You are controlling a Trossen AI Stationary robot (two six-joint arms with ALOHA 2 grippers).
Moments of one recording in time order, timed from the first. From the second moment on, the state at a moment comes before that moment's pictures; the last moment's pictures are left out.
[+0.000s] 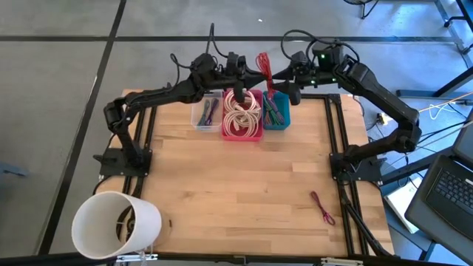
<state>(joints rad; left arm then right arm) 0.47 1.74 1.48 0.53 0.44 -0.44 -0.58 1.35 1.60 -0.70 -0.41 0.02</state>
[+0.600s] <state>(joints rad) 0.47 1.74 1.48 0.49 0.45 -0.44 -0.55 1.38 1.61 -0.72 -0.28 0.01</state>
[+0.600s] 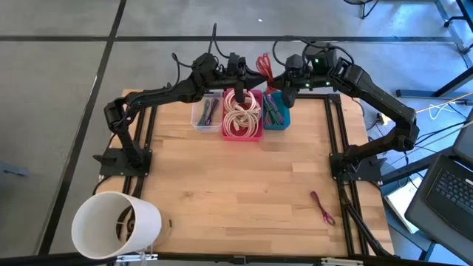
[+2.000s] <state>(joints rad) 0.53 1.58 1.48 -0.09 0.41 -0.28 -0.79 1.91 1.41 -0.91 -0.20 0.26</state>
